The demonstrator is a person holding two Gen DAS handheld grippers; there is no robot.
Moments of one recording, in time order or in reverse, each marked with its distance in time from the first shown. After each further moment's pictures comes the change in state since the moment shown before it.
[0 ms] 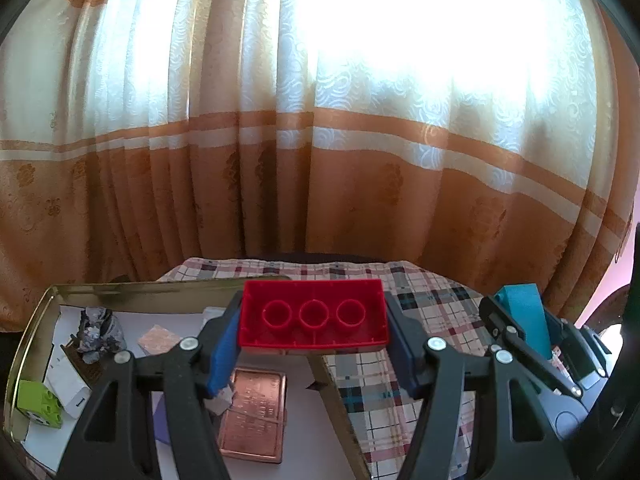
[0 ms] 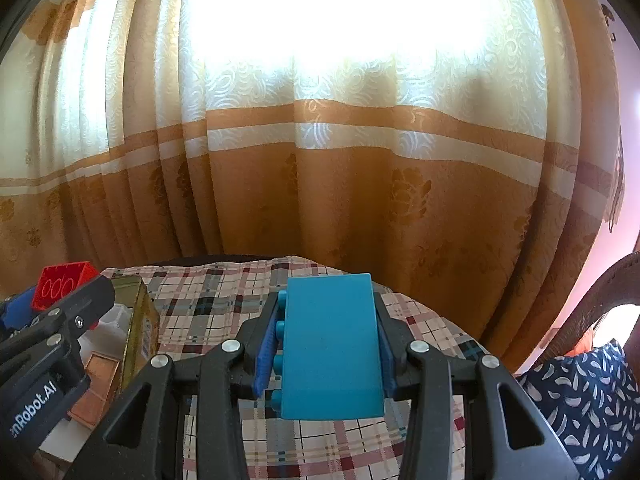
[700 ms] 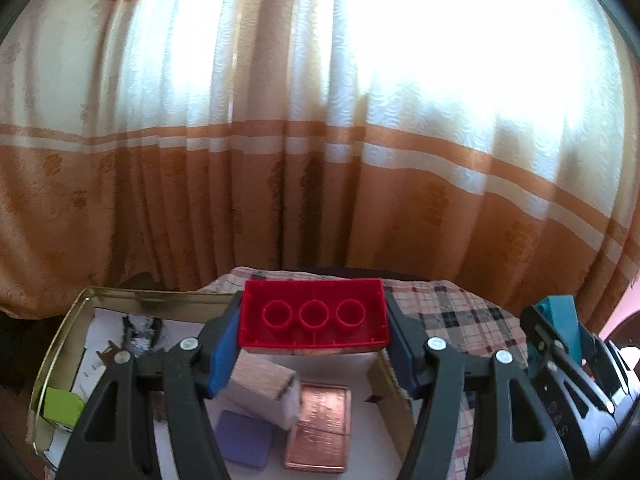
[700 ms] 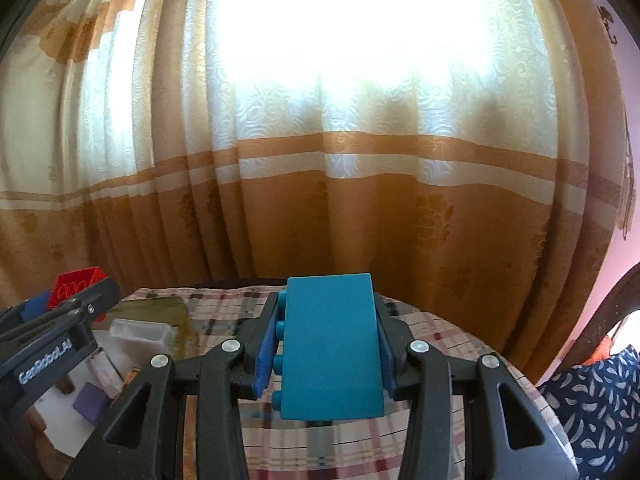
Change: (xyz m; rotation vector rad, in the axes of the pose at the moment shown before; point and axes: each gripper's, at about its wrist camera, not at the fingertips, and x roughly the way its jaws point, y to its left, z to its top) left arm -0.006 0.046 0.008 -0.072 -0.031 0.086; right arm -0.021 0.020 0.003 0.000 -0.086 0.092
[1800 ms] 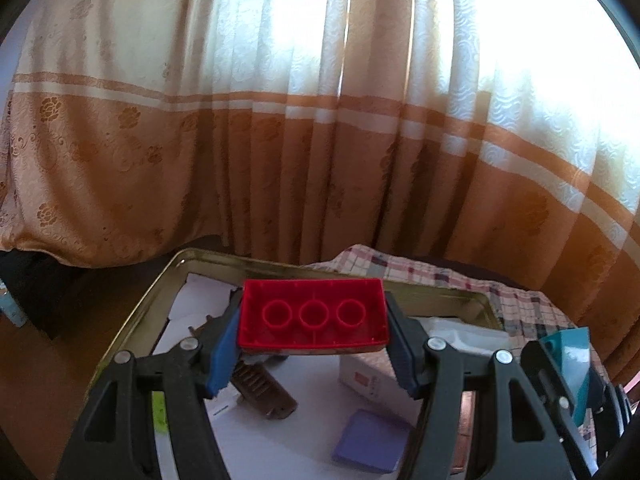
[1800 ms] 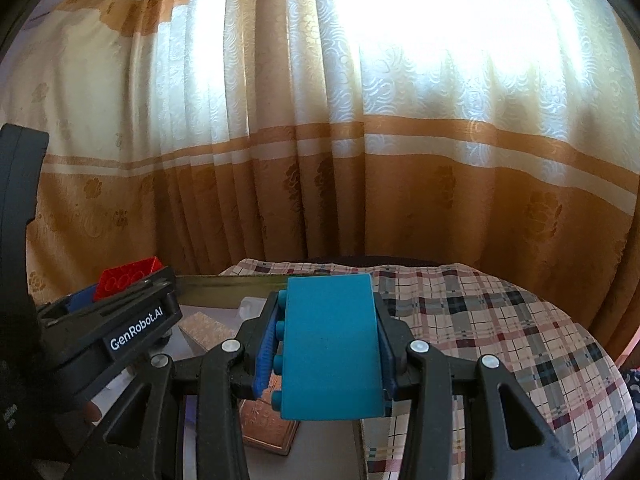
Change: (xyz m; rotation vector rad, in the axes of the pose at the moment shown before) left arm 0.008 0.077 -0.011 -0.143 0.078 0.247; right arm 0.000 0.099 -0.019 -0.090 0.053 0.227
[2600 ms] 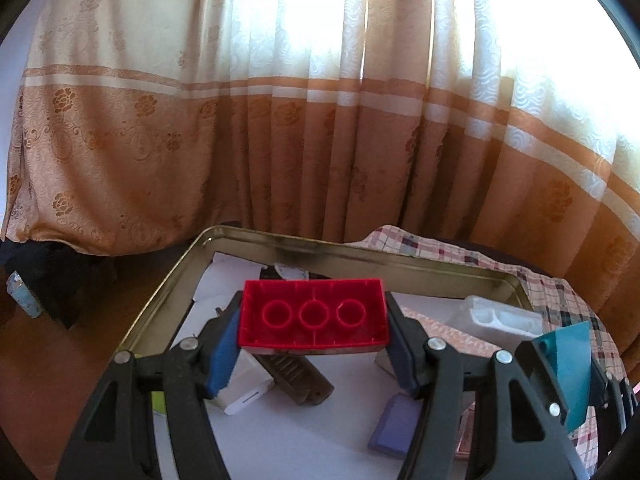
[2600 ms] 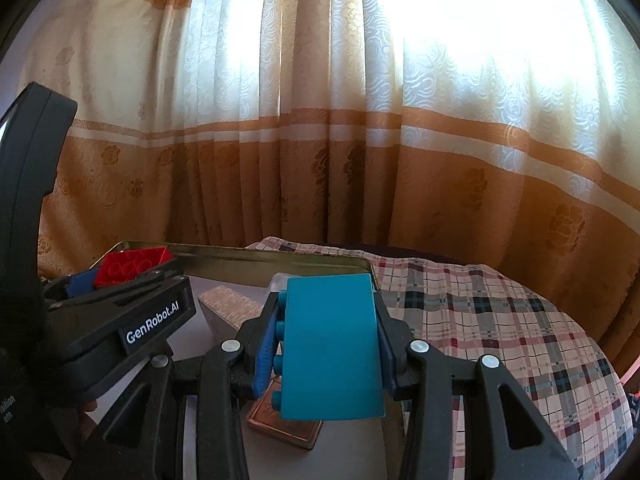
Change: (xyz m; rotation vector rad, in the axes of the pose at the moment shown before) left arm 0.006 0.015 -0.011 -0.001 0.042 0.067; right arm 0.008 0.024 -0.013 -0.094 0.040 0.046
